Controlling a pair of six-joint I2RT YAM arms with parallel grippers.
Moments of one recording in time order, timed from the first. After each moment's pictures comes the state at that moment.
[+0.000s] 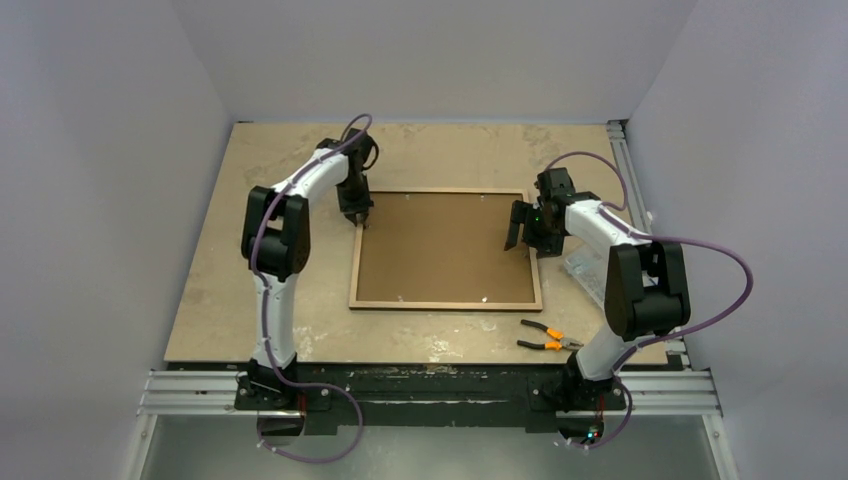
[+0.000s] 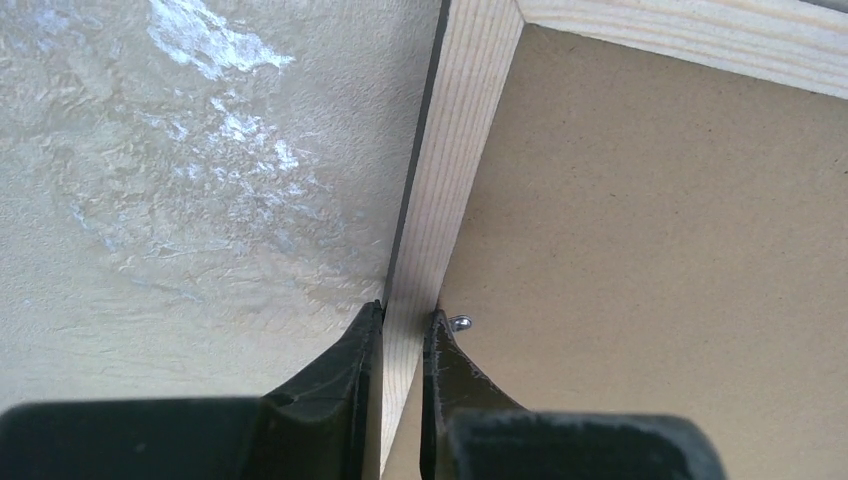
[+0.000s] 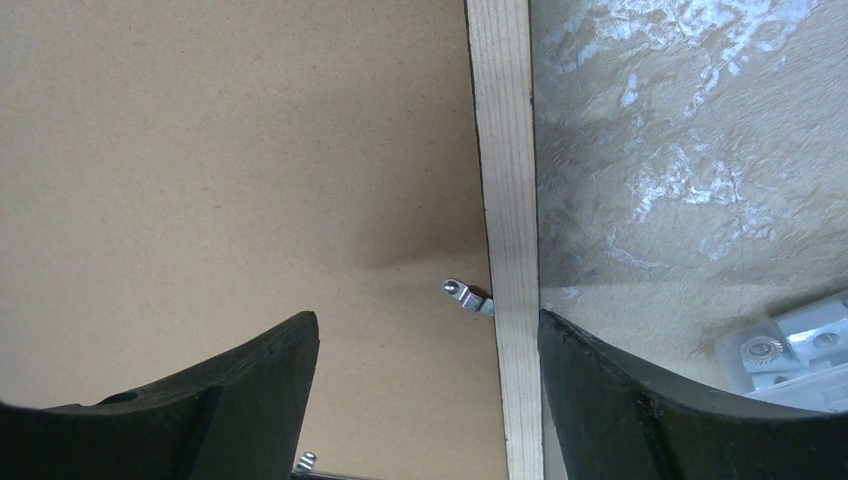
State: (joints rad) left arm -0.29 2.20 1.80 -0.99 -0.07 -0.51; right arm 0.15 1.66 1.07 -0.60 -0.10 0.37
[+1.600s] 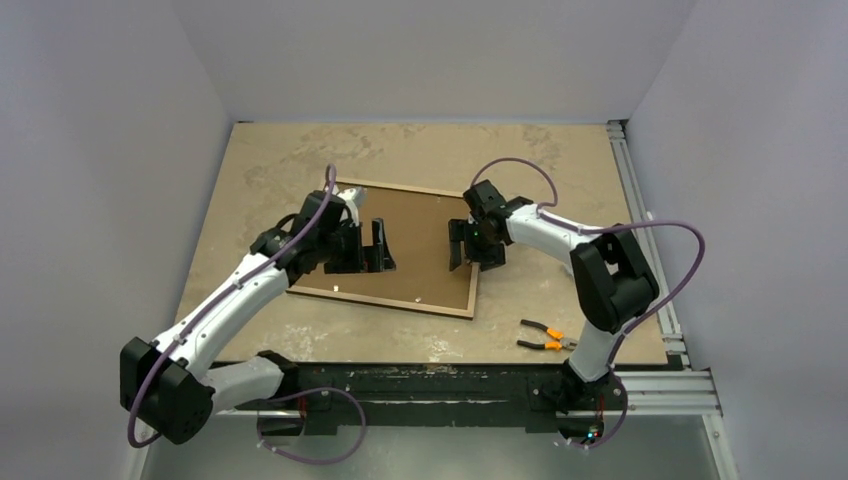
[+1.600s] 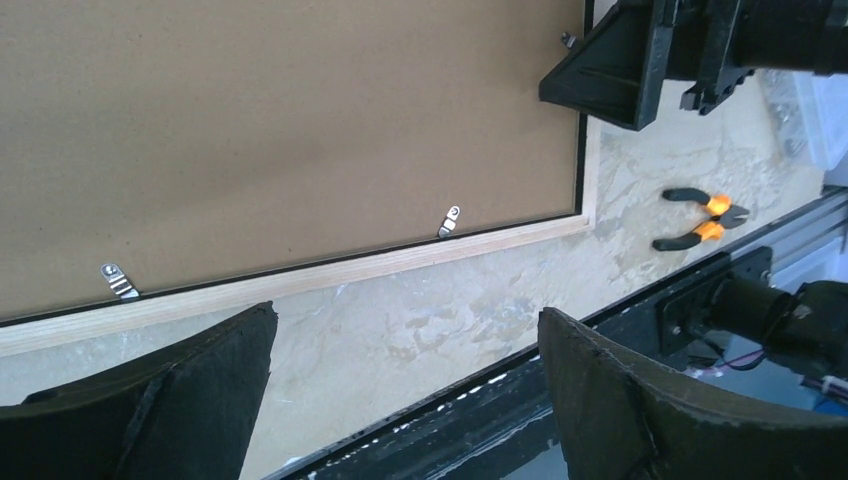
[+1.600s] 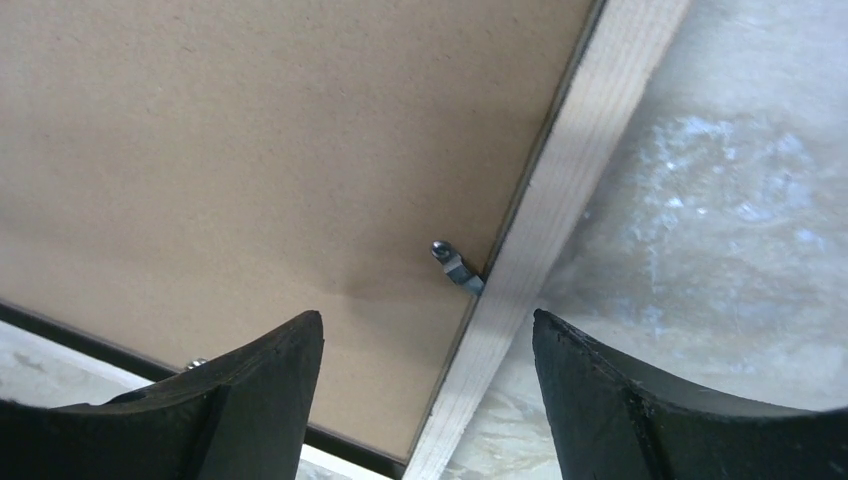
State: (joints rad) left arm -0.48 1.15 0.95 -0.67 0.22 -0.53; right arm 0.53 1.78 1.16 -0.58 -0.13 0.50
